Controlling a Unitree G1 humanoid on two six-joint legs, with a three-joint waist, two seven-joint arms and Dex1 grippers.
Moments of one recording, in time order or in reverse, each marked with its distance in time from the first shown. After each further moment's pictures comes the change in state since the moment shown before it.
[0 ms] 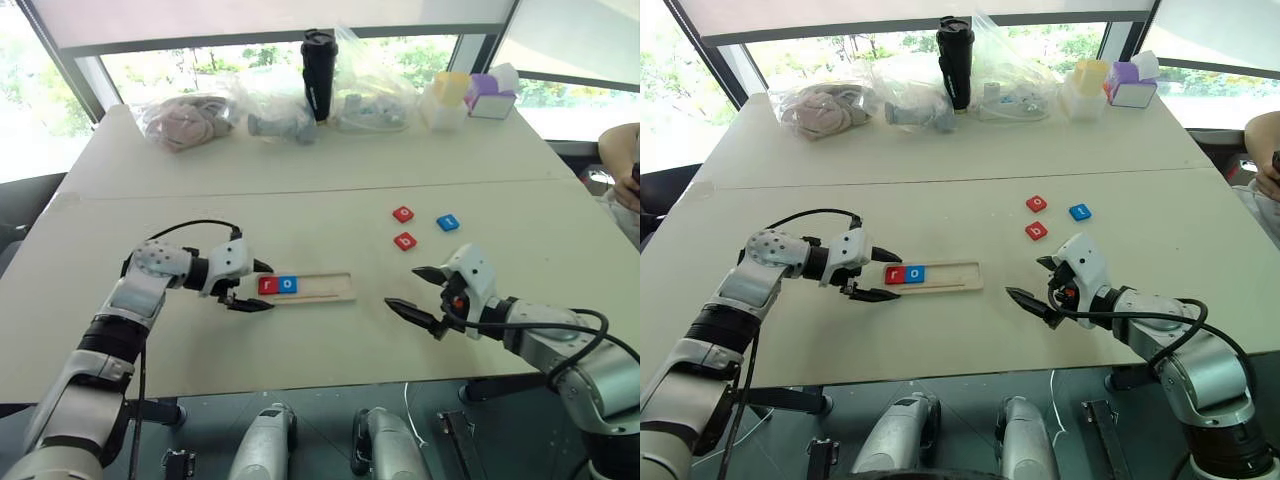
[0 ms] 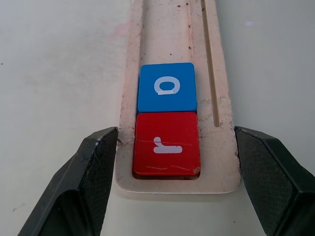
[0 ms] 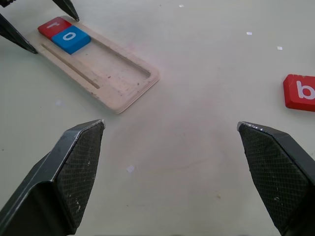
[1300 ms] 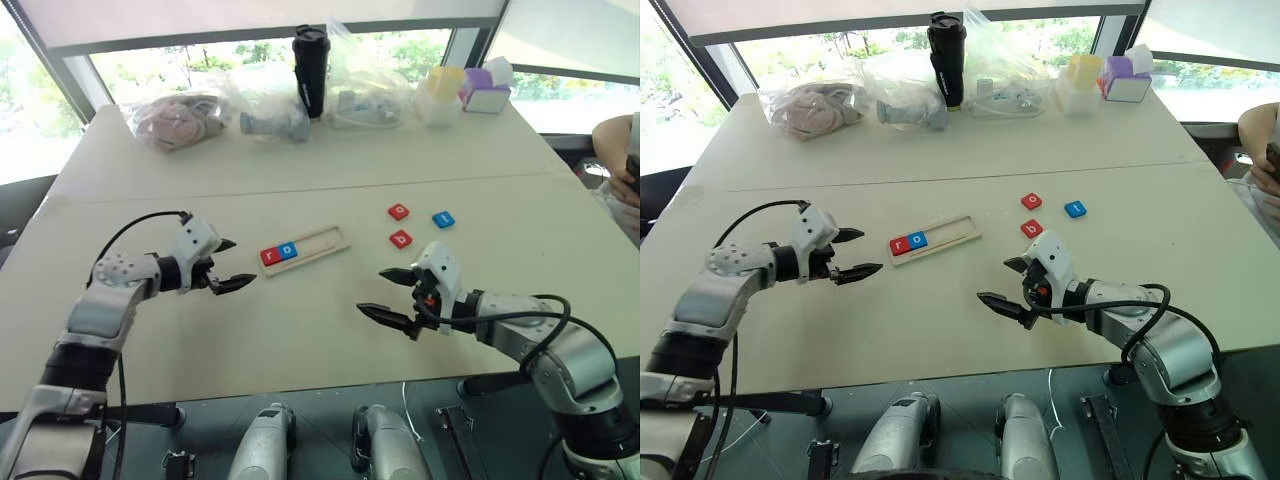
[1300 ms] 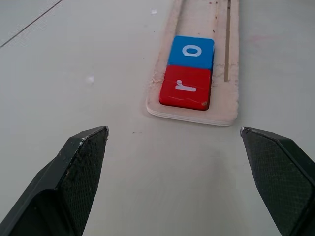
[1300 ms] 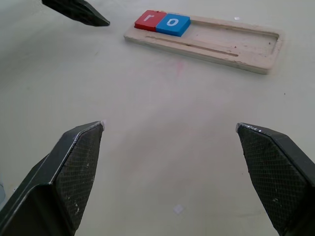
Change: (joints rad) left arm 0.091 0.004 0.142 -0.127 -0.141 0.305 0.358; right arm -0.091 0.050 0.120 0.018 0.015 0.024 0.042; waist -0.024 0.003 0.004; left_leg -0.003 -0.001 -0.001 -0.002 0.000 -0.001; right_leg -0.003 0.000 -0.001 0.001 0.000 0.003
